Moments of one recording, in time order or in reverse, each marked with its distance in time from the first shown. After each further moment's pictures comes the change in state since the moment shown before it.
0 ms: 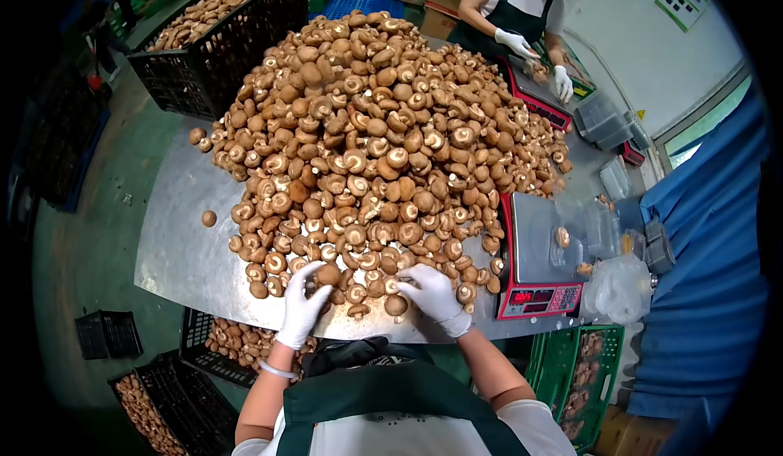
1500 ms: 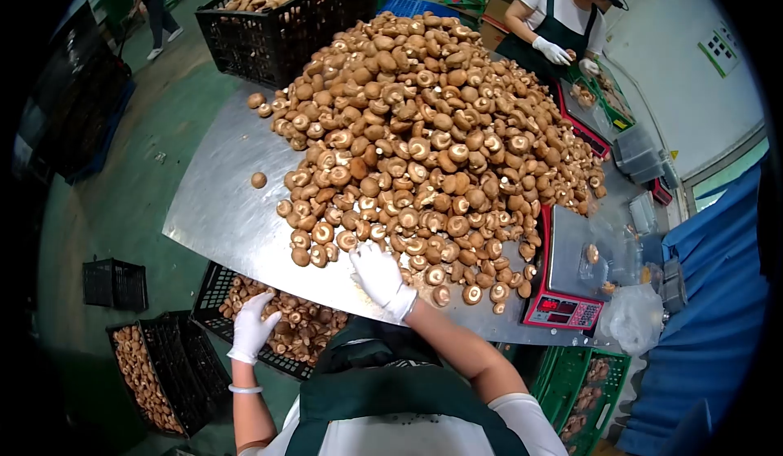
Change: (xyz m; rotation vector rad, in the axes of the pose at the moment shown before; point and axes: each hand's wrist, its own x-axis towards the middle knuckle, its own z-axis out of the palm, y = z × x) left_hand -0.117 -0.046 -0.159 0.624 -0.007 -0.196; right_hand 0.048 -0.105 0.121 -0.357 -0.219 -0.384
